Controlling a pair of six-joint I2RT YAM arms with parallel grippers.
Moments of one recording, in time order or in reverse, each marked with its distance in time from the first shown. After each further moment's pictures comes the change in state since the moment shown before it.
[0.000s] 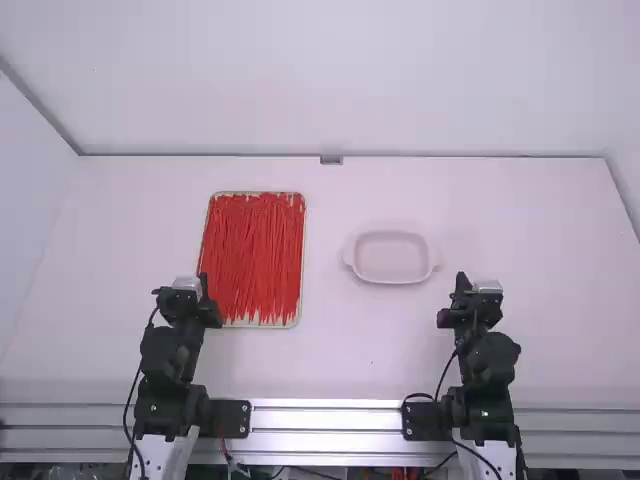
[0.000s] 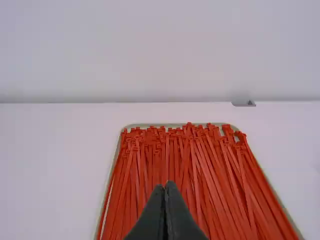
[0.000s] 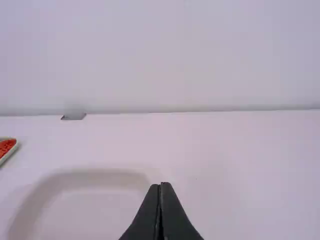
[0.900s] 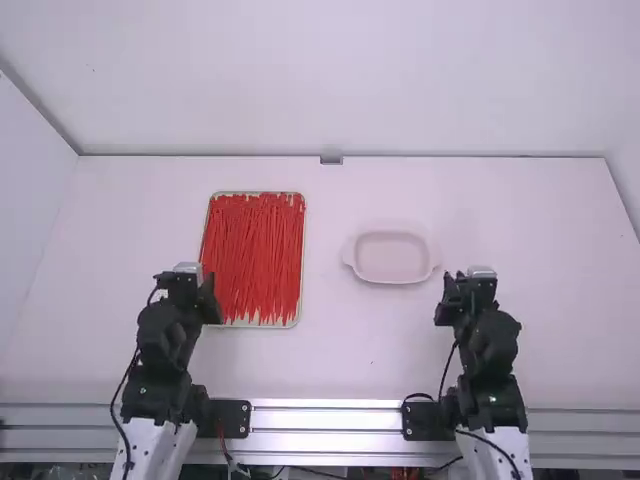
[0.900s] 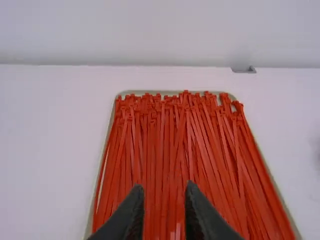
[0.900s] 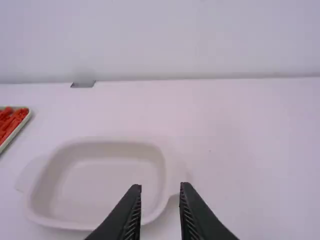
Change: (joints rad) left arm 0.000 0.309 0.207 -0.137 0.020 -0.039; right arm 0.040 0.287 0.169 -0.093 -0.031 0.024
